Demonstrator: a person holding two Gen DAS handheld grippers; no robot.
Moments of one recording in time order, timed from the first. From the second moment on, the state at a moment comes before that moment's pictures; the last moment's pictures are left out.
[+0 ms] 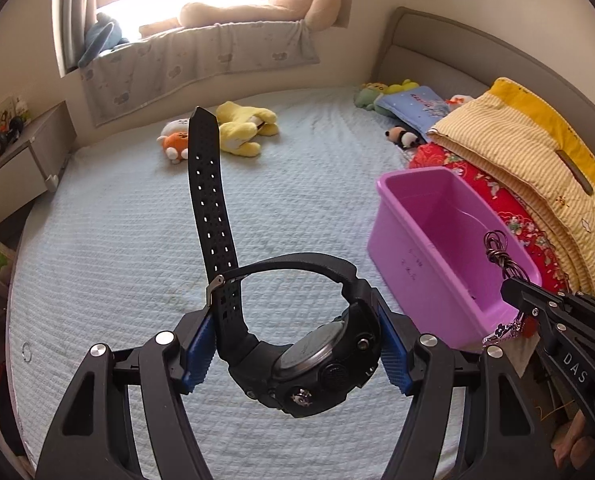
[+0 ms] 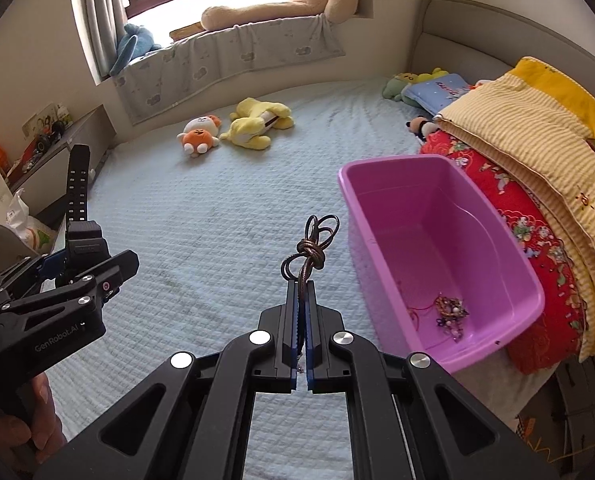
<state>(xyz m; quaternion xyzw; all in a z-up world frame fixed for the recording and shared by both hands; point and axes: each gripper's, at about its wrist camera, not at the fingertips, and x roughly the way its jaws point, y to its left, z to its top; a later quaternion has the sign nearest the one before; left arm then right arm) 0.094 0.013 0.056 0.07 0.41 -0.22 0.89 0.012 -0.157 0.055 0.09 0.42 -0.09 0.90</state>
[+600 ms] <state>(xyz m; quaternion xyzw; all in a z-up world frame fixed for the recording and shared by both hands) 0.082 -0.229 0.039 0.07 0.43 -0.22 0.87 -0.001 -0.382 0.044 0.10 0.43 -0.07 0.89</state>
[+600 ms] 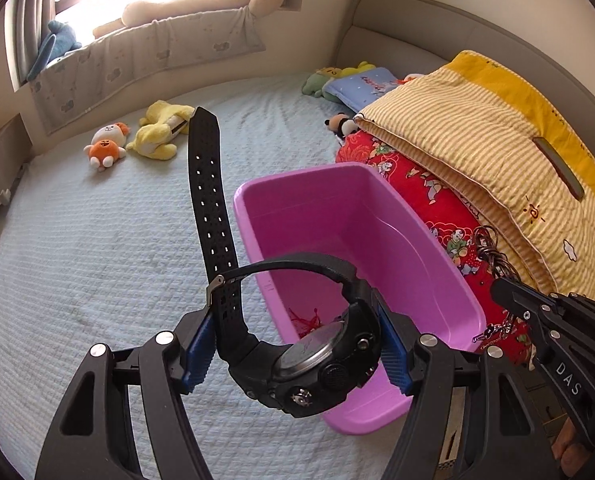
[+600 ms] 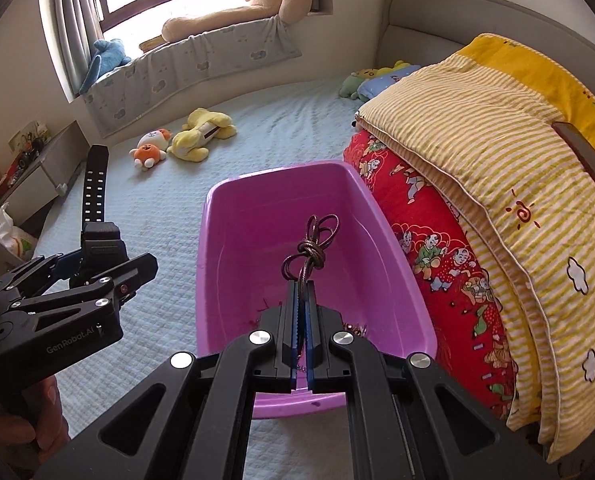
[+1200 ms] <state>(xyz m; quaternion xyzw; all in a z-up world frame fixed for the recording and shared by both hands) 0.146 -0.325 -0.035 0.10 0.51 -0.15 0.84 0.087 -0.452 -0.037 0.10 0.52 0.03 0.85</state>
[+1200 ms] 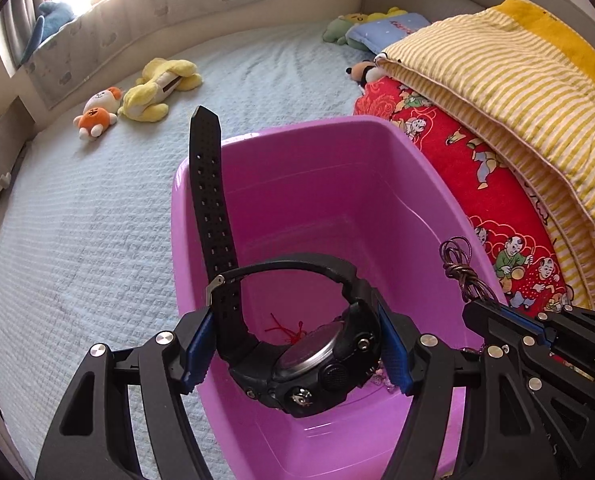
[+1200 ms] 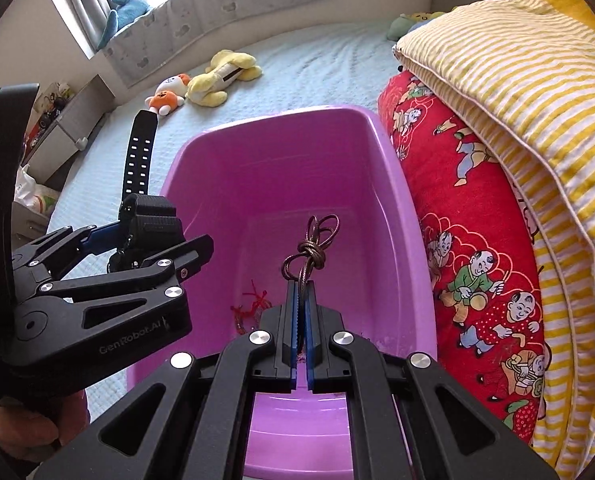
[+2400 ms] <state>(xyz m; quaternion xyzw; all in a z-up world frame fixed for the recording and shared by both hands) 0.145 -0.299 -0.029 0.12 0.59 -0.12 0.79 0.082 -0.445 -0.038 0.12 0.63 -0.02 0.76</state>
